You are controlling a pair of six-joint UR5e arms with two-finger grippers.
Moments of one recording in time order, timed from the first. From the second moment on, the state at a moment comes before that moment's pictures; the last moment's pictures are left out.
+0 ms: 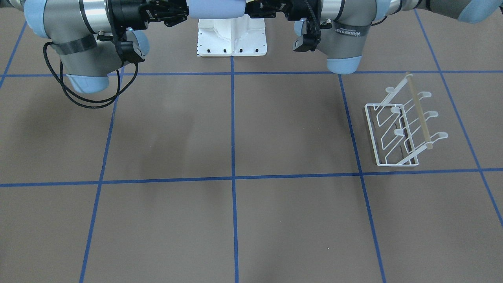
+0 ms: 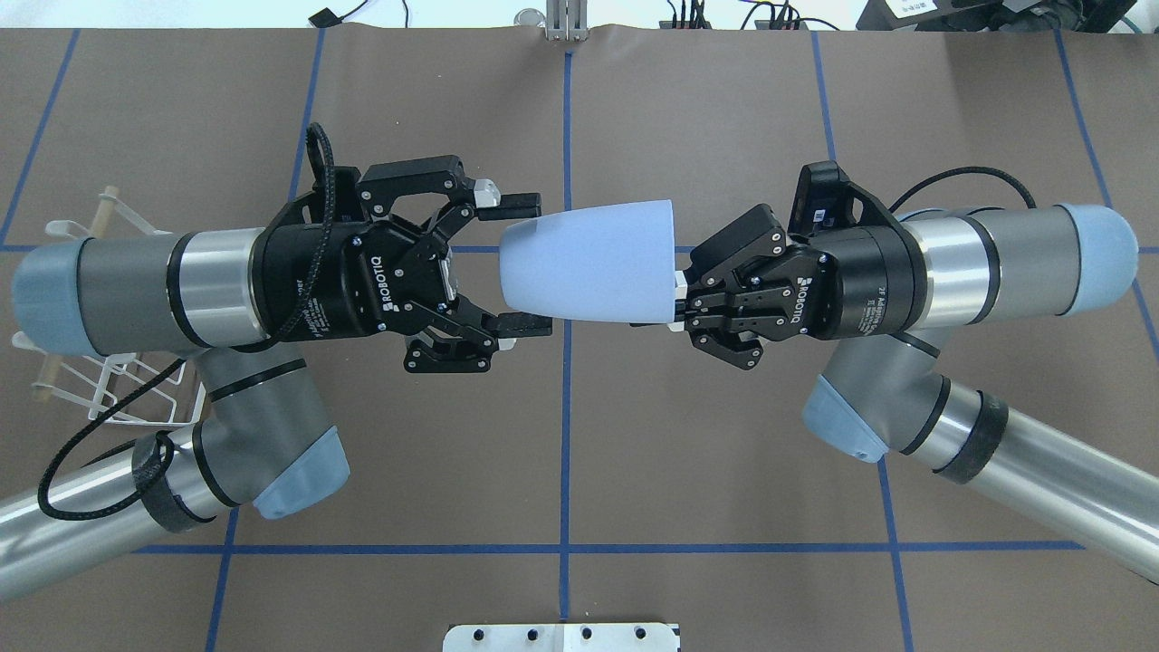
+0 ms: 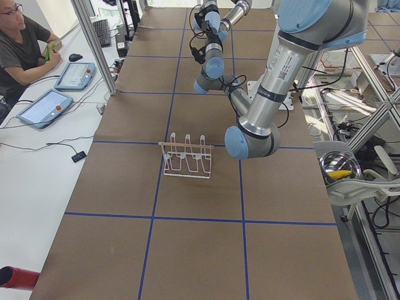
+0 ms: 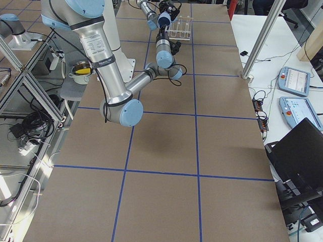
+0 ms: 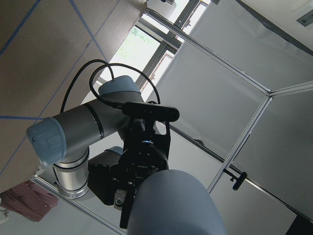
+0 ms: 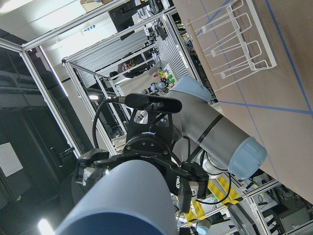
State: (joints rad) left arm -0.58 -2.13 -1.70 -3.36 -1.88 -2.57; right arm 0.67 -1.10 1.65 0.39 2.12 2.54
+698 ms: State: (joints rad) left arm -0.57 -2.12 -1.70 -3.37 -1.89 -2.57; right arm 0.67 -1.10 1.65 0.39 2.12 2.54
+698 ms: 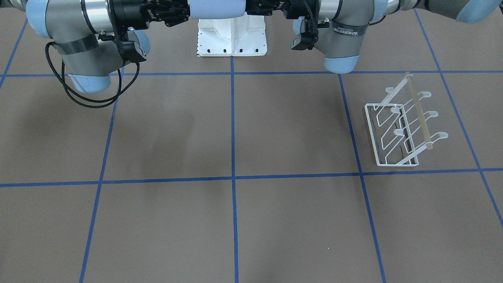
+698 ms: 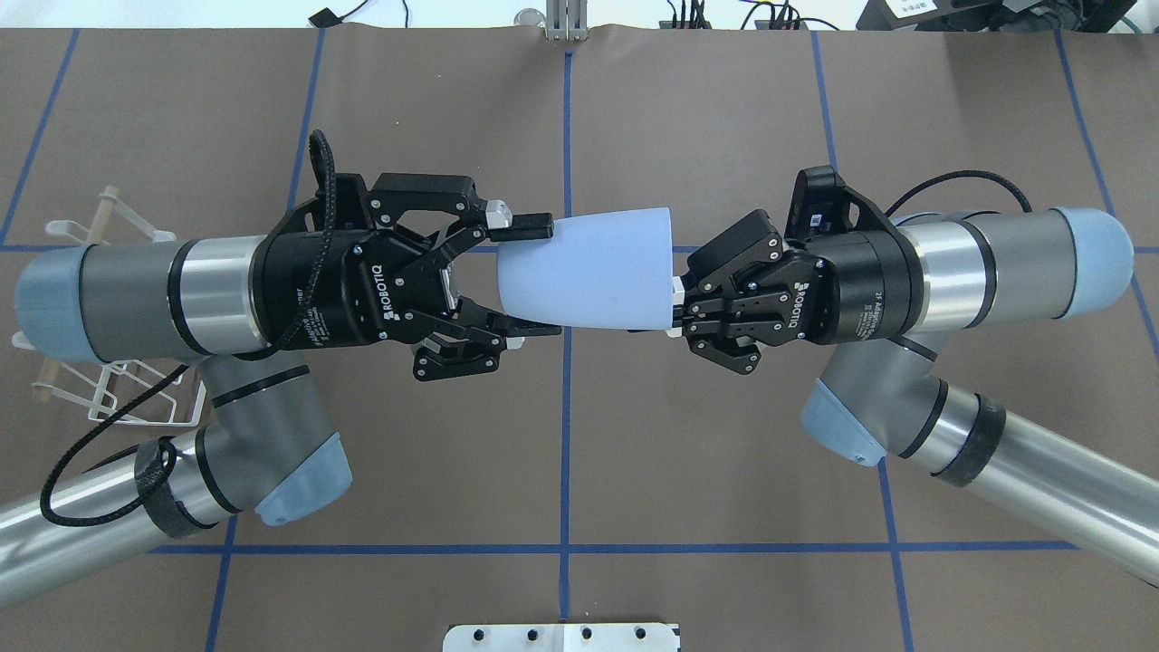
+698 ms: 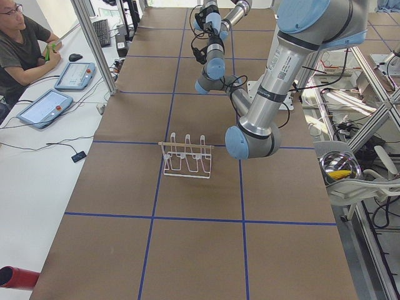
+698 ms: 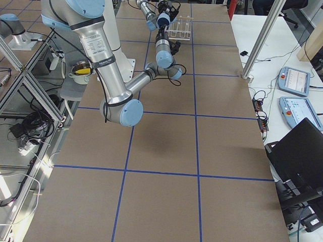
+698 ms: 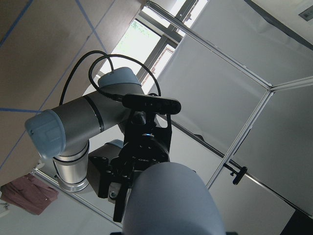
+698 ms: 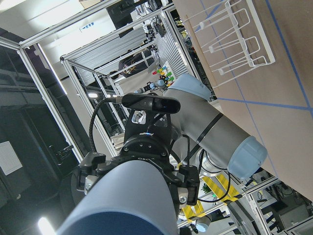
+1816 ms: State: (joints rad) left arm -0.73 -1.99 -1.71 -3.25 -1.89 -2.28; right arm 0.87 -1.26 1.64 0.34 2.23 2.10
